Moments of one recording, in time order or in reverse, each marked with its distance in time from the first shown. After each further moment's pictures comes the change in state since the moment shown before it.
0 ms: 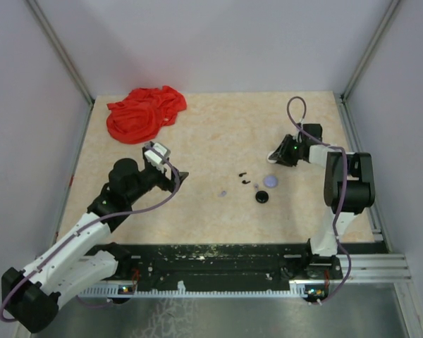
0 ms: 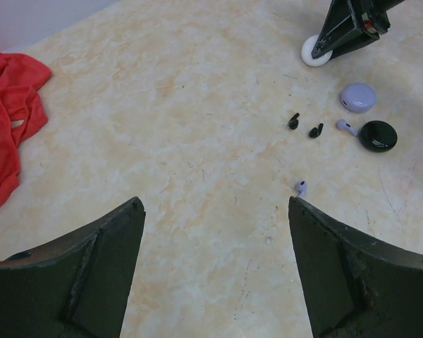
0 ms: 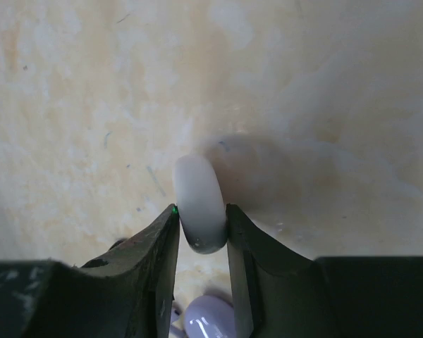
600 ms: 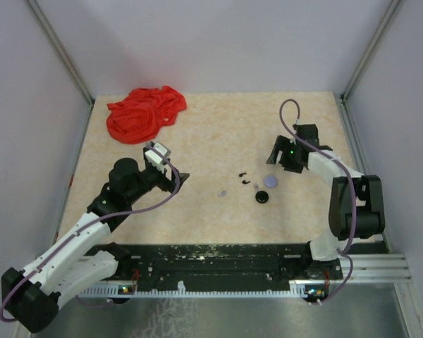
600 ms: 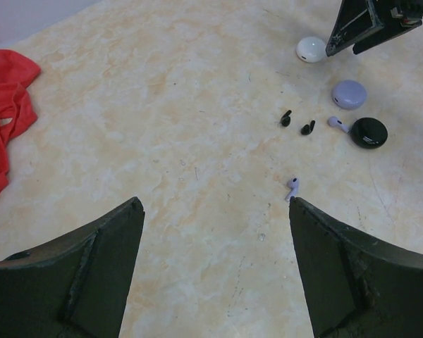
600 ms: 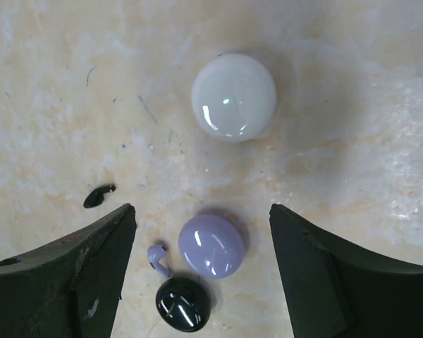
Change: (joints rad) left arm 0.000 0.006 0.011 -0.021 0.023 -0.010; right arm 0.068 -0.246 -0.071 -0.198 0.239 -0.078
